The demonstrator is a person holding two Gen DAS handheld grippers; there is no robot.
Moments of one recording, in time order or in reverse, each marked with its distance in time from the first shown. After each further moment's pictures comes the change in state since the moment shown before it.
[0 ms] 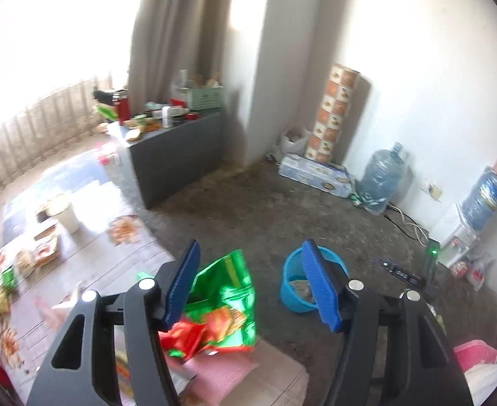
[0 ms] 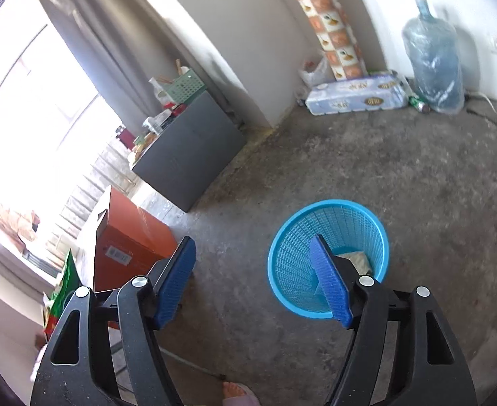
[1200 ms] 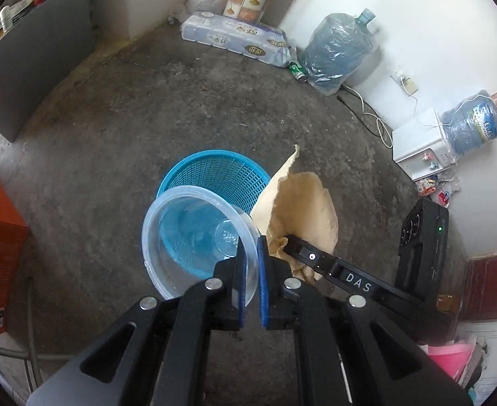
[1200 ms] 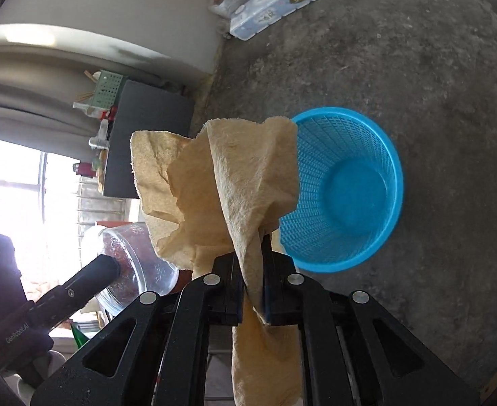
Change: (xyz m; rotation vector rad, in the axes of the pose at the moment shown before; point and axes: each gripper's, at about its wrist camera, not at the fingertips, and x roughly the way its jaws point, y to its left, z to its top) left arm 0.406 -0.252 -0.033 0.135 0.631 -0.324; right arm 0.107 -0.092 0.001 0.562 0.274 0.003
